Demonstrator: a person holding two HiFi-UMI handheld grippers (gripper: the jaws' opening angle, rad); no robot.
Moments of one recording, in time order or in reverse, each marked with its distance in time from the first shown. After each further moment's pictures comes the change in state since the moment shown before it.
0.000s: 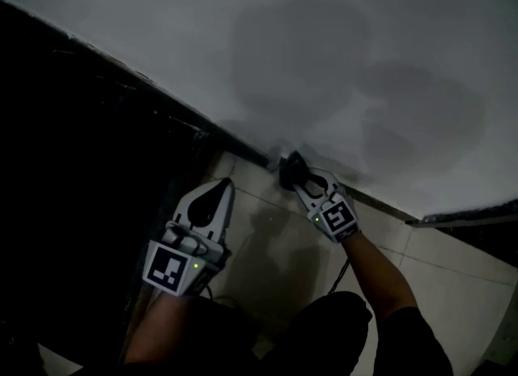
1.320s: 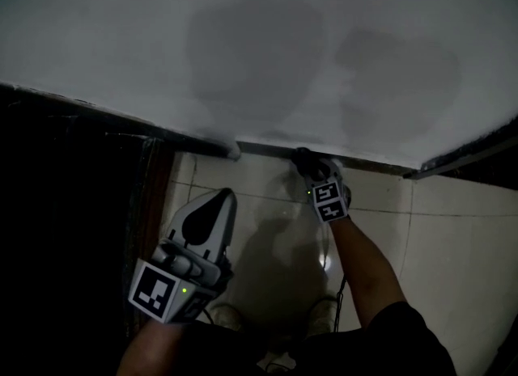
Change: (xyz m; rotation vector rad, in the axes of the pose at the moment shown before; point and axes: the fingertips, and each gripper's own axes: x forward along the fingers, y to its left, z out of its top) left arm 0.027 -0.105 -0.057 -0.101 0.104 -0.222; right arm -0.062 -0.082 -0.216 0.244 0.281 -0.503
